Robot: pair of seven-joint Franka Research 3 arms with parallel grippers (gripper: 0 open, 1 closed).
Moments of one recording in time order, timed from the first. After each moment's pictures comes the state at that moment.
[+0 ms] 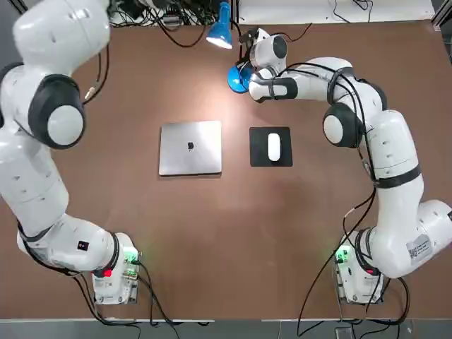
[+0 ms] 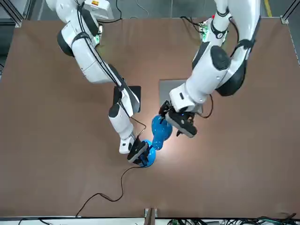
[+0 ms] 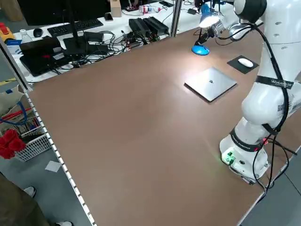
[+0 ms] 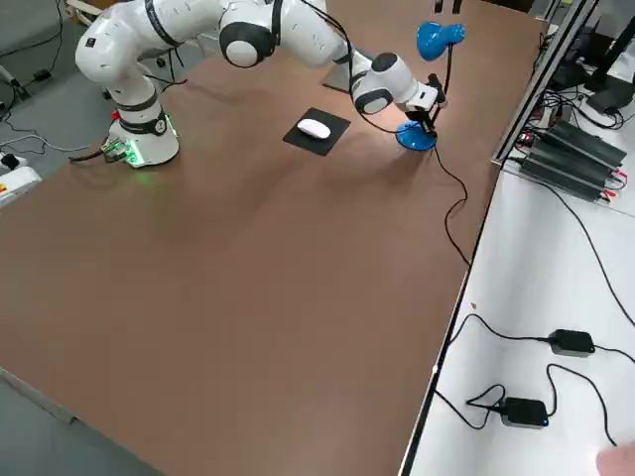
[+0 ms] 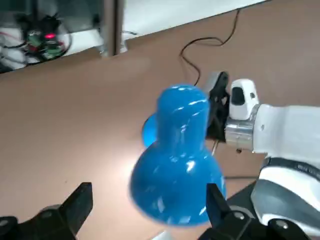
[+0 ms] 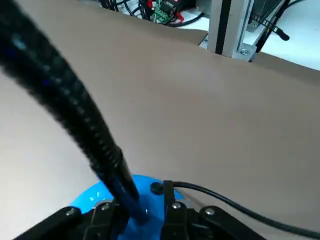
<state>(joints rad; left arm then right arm) -0.18 0.42 -0.41 -1.42 -0.04 2.19 -0.11 0.42 1.12 0.20 -1.22 -0.06 3.03 -0.07</state>
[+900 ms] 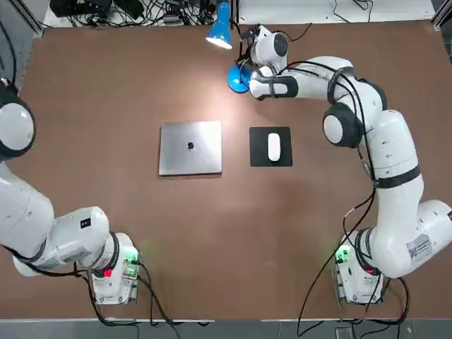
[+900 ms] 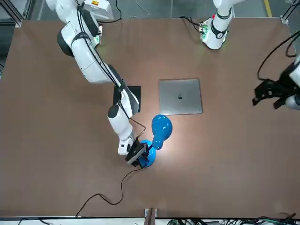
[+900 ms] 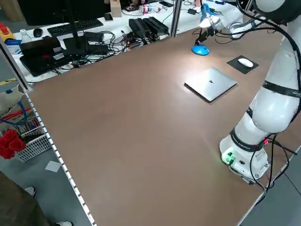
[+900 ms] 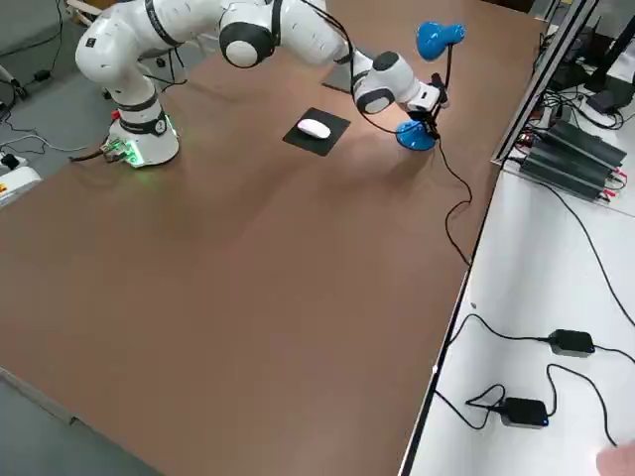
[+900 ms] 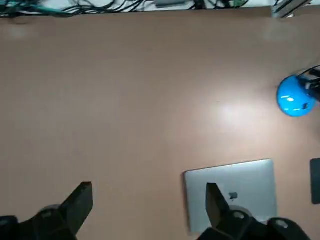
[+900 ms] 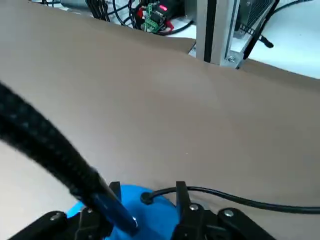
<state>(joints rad) 0.34 0.15 -0.40 -1.38 -0.04 1.63 0.04 0.42 1.12 0.19 -1.20 -0.06 3.03 -0.04</state>
